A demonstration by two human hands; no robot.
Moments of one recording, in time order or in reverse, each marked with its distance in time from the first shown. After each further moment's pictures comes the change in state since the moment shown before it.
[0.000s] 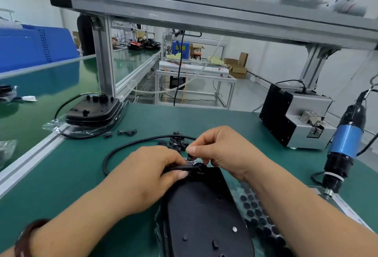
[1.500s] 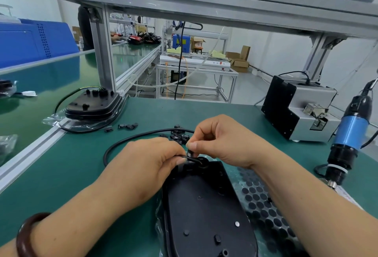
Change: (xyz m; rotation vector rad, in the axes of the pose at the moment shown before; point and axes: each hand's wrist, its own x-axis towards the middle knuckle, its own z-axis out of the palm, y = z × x) left_hand -0.006 -0.004 0.003 0.056 0.187 0.141; right_hand 0.002 -0.002 -0.010 -0.174 -0.166 -0.189
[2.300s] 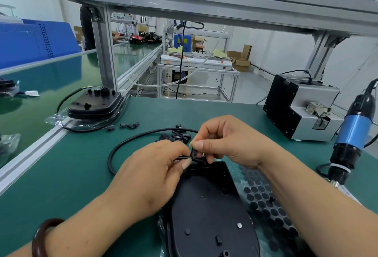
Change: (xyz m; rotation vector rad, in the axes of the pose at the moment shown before) left_hand -0.008 0.007 0.014 -0.040 0.032 -0.061; right_hand -0.005 0.007 -0.004 0.188 -0.060 -0.013
